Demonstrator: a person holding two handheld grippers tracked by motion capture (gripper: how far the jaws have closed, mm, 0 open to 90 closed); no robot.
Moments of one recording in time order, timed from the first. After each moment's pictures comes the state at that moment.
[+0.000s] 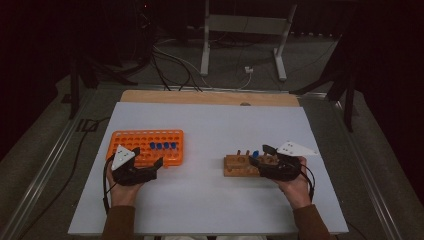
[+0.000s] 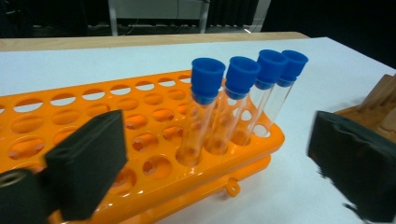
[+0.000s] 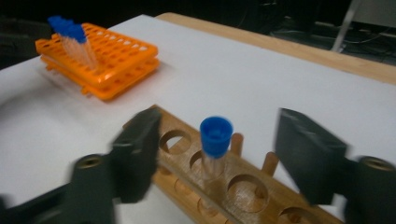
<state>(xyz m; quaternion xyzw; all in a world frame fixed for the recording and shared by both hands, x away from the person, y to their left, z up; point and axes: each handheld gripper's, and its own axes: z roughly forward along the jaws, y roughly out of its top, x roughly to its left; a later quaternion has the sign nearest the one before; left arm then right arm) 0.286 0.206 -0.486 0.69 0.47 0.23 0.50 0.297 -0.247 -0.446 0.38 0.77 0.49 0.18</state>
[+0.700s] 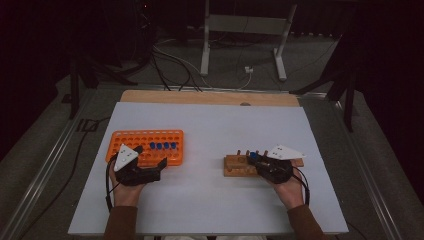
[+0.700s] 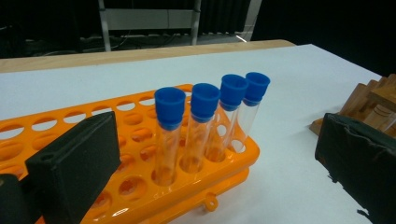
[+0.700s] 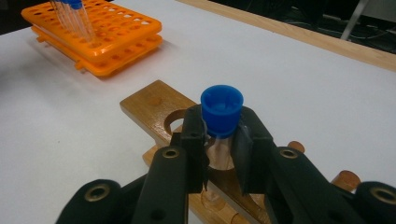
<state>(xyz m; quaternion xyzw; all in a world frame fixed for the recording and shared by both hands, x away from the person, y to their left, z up) 0.282 0.194 -0.473 0.69 0.45 0.24 0.51 0.300 -0.234 -0.464 0.36 0.79 0.46 0.19</state>
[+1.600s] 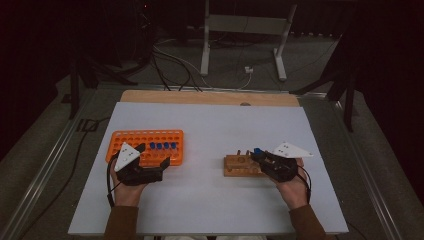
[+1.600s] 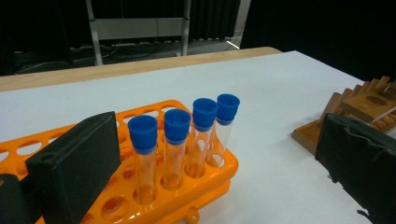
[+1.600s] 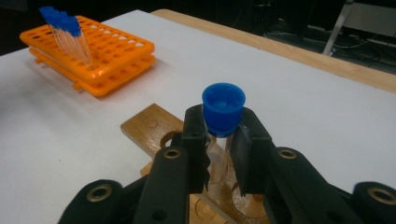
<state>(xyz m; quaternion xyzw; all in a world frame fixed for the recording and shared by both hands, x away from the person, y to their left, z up) 0.277 0.187 -0.457 0.70 0.43 0.24 0.52 0.295 -0.239 -0.445 0.37 0.77 0.48 0.21</state>
